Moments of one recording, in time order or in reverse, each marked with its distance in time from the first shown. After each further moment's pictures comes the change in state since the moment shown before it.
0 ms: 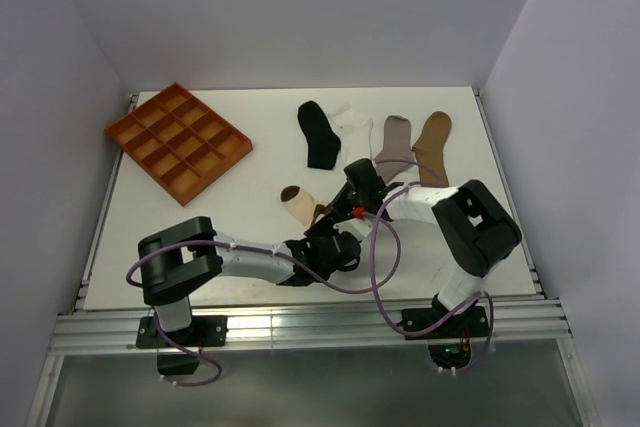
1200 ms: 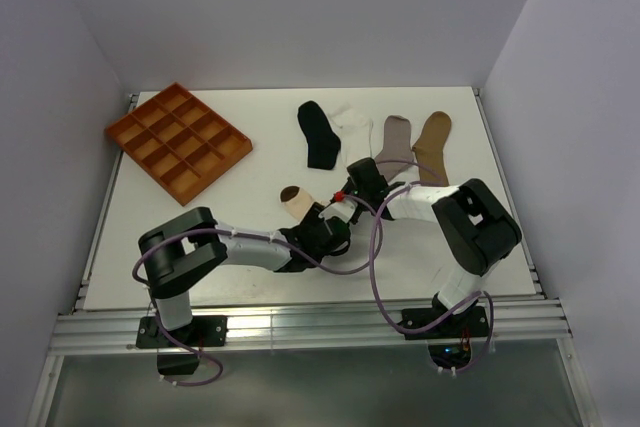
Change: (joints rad) left arm 0.113 0.019 -0.016 -0.035 0.103 -0.180; right arm -0.030 0.006 -0.008 0.019 -0.063 -0.011
